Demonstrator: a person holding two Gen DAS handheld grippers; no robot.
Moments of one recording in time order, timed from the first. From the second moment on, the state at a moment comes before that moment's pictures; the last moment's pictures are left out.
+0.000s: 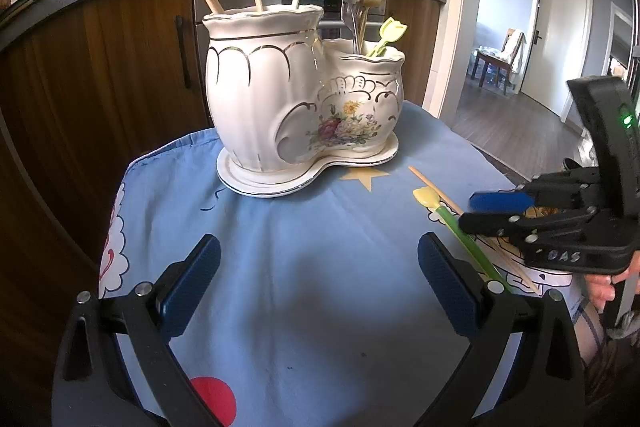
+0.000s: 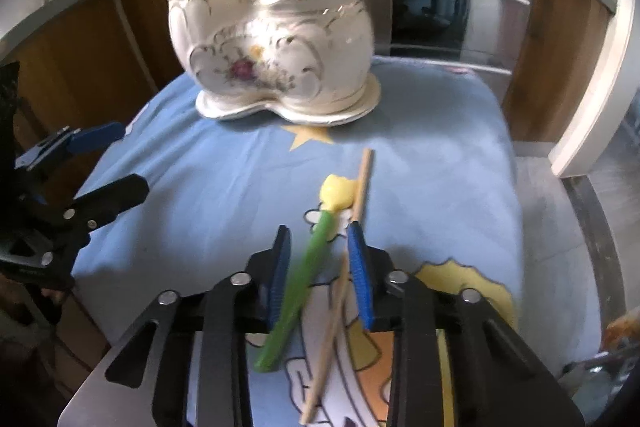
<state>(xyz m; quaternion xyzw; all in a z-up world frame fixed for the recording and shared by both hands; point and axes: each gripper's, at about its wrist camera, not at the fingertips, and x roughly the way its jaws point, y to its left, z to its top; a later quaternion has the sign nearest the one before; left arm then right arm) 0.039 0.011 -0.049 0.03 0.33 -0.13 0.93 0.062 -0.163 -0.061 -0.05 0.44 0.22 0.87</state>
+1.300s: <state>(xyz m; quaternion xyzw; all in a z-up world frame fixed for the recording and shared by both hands) 0.065 -0.100 -0.070 0.02 0.41 -0.18 0.89 0.052 -0.253 -0.036 0.00 0.39 0.16 0.91</state>
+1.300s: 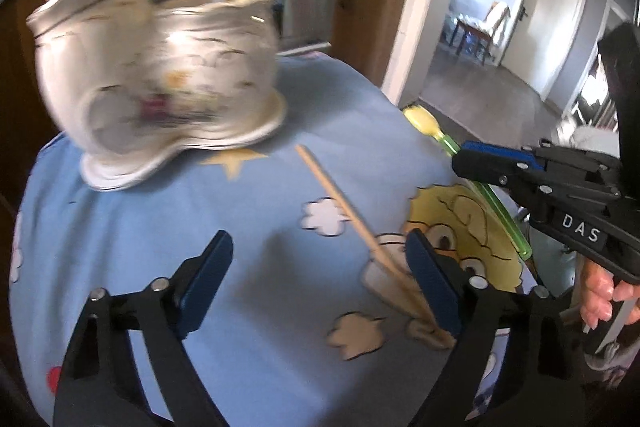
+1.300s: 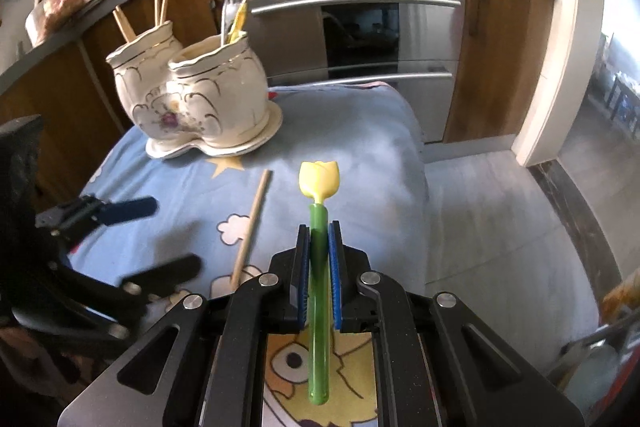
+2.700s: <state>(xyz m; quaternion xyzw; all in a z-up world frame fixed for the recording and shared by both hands) 0.047 -0.024 -0.061 0.10 0.44 -0.17 0.88 0.061 -0.192 -0.061 -0.02 0.44 0.23 0.87</state>
